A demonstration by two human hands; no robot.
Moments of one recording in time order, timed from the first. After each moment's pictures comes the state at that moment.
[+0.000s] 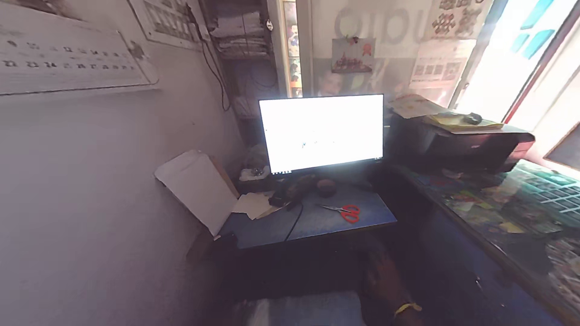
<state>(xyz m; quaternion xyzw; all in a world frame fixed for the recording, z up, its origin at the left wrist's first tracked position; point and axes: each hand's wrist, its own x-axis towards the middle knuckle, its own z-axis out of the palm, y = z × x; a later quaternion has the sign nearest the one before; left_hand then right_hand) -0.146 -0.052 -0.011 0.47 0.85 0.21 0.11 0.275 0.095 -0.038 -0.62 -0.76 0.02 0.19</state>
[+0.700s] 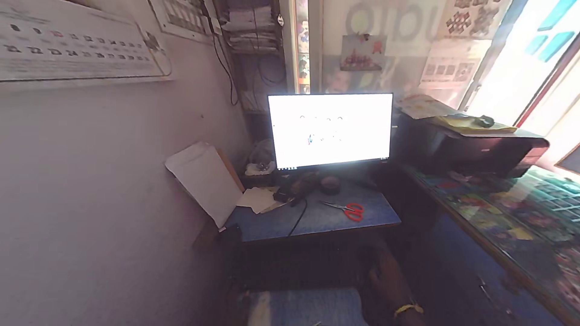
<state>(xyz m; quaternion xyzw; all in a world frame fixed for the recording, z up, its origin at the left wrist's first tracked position) -0.158 -0.046 -0.036 0.53 0.81 0.25 0.05 0.272 0.092 -0.029 -0.65 -0.73 0.04 0.21</state>
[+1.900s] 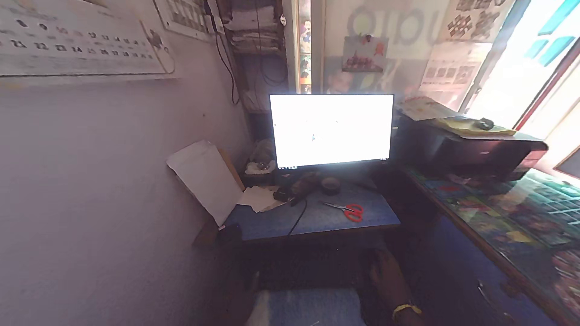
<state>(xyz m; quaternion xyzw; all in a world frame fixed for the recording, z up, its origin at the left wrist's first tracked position) -0.143 -0.017 0.001 0.48 0.86 0.16 0.10 0.269 0.089 -0.024 -0.68 -0.71 0.04 0.21</state>
